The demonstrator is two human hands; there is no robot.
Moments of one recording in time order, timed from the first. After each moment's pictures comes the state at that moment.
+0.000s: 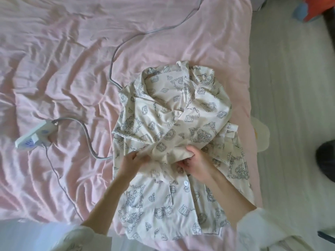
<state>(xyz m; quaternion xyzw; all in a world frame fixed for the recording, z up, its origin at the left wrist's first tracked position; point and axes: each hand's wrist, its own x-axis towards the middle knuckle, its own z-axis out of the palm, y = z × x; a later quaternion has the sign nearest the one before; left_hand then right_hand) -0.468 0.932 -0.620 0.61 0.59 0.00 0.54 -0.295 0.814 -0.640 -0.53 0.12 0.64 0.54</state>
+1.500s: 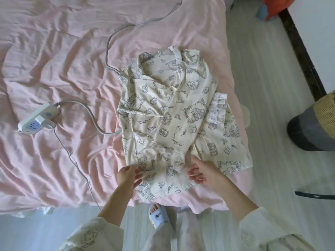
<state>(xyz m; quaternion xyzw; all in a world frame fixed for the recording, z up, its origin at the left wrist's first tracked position) -0.592 0.865 -0.661 0.34 0.70 0.05 0.63 -0.405 0.706 -0.629 -0.73 0.11 0.57 0.36</state>
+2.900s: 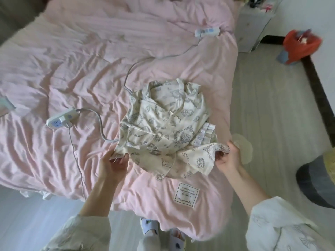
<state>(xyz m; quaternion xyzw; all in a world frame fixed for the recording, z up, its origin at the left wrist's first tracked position) -0.534 0.845 -0.548 0.03 0.51 0.42 0.75 -0.254 0.690 -0.546 -0.53 0.21 0.42 0.70</state>
